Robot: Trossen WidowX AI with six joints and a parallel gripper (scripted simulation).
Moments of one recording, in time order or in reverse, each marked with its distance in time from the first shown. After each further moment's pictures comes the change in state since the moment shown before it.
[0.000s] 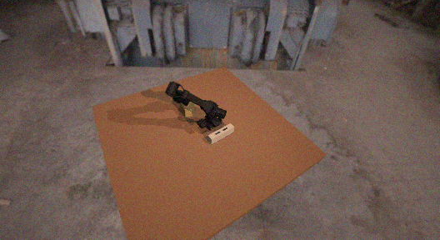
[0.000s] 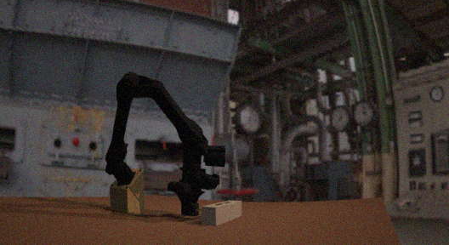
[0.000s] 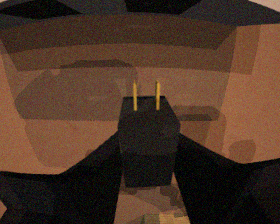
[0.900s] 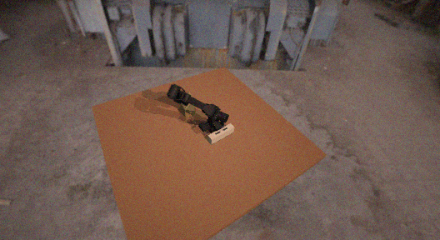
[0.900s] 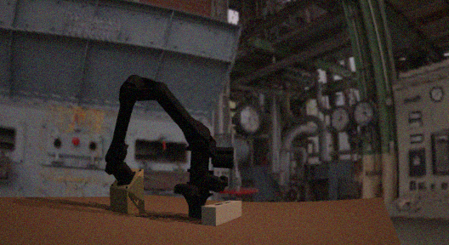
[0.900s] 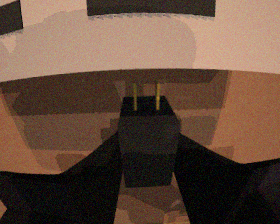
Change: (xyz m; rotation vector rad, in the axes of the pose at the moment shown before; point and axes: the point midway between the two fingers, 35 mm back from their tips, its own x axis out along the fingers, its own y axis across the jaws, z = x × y) arm 0.003 -0.005 0.030 0.047 0.000 0.000
